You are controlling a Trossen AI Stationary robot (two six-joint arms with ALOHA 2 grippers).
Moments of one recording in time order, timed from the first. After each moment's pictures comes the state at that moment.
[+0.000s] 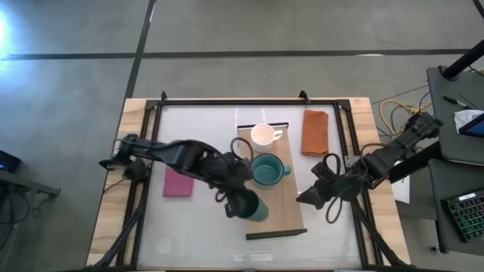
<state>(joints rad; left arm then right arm) -0.30 1.86 2.22 -1.24 -0.04 -0.60 0.62 1.04 0.90 -0.54 0.33 1.46</state>
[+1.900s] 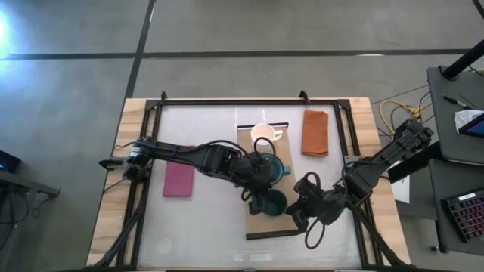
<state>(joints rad) -0.23 1.99 2.20 -0.97 -0.04 -0.39 0.66 1.36 1.15 -0.57 0.37 1.31</state>
